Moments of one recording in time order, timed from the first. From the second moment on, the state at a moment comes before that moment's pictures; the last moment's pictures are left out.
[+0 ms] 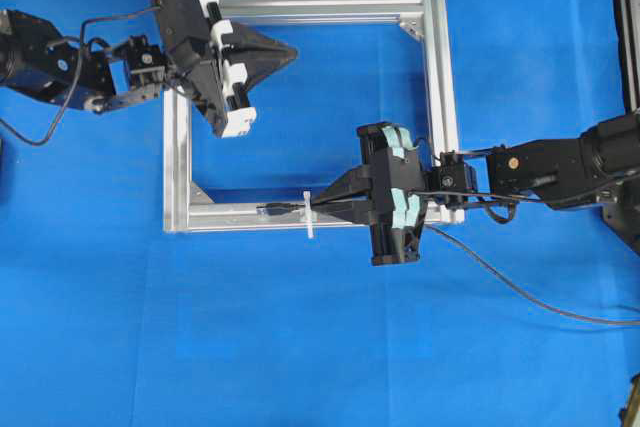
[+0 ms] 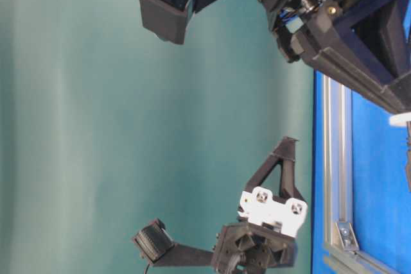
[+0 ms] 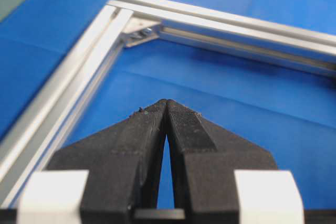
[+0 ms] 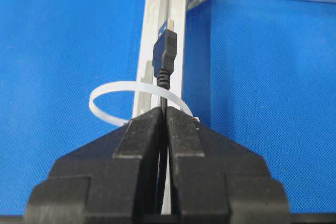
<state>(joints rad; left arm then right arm) 0.24 0.15 0.85 -0.08 -0.77 0.00 0.08 0.14 0.82 0.02 -0.52 0.10</state>
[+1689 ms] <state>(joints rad) -0.16 0.12 0.88 -0.08 -0.74 -0.05 0.08 0.14 0.82 0.02 -0.52 0.09</state>
